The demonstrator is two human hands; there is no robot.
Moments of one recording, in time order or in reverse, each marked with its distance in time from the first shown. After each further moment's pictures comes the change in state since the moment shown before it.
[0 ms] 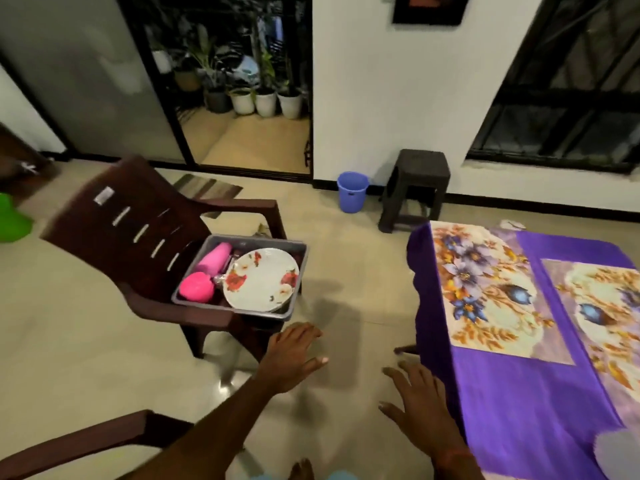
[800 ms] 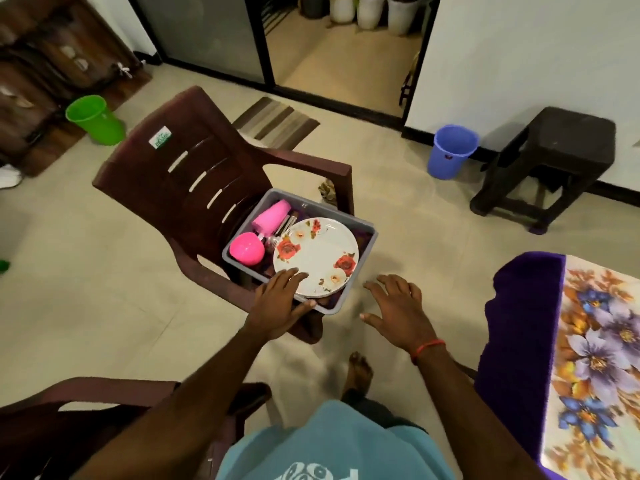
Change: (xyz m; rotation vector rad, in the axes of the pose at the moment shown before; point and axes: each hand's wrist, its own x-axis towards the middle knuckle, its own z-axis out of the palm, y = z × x) left_hand 0.092 -0.147 -0.073 -0.104 0.131 -0.415; right_hand 0.322 -0.108 -0.027 -0.074 -0.141 -0.395
